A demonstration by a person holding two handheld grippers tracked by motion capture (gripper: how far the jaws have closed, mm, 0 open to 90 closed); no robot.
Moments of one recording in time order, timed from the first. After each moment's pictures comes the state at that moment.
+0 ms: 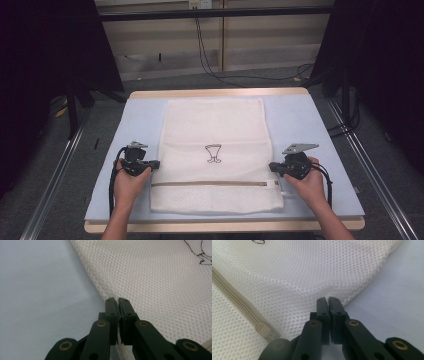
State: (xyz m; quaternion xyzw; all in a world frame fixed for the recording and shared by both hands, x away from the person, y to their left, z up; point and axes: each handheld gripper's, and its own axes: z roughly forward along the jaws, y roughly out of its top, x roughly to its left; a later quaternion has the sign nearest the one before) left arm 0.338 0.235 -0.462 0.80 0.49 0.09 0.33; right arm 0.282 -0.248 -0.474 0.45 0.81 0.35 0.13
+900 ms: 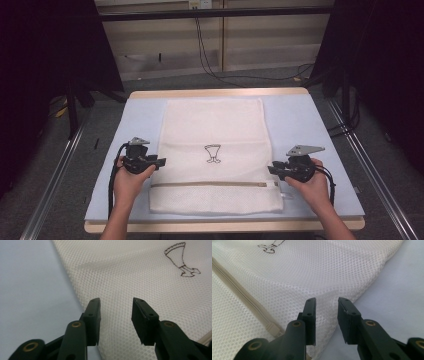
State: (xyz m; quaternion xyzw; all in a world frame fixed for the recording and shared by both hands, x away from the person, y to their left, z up) left arm 0.336 0.221 -0.442 0.81 0.47 0.11 0.35; right arm 0.271 -0.251 -0.469 0.44 0.80 0.39 0.14
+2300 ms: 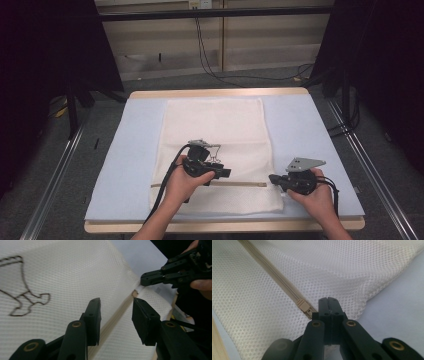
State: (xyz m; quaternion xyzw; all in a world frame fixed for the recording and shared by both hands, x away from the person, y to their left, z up) left arm 0.310 0.062 -0.433 0.83 0.36 -0.11 0.42; right arm 0.237 -0.243 -0.471 0.39 0.82 0.39 0.14
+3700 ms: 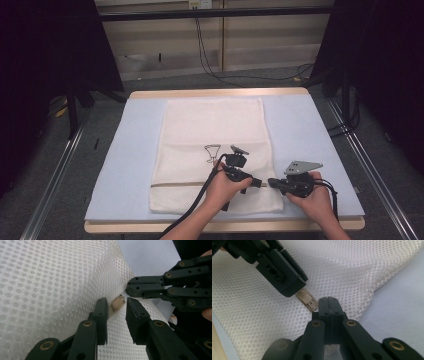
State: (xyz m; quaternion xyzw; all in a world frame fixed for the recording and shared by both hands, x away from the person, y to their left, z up) left arm 0.305 -0.029 -0.472 0.82 0.42 -0.18 0.34; right arm 0.235 -0.242 -0.482 0.40 0.82 0.38 0.13
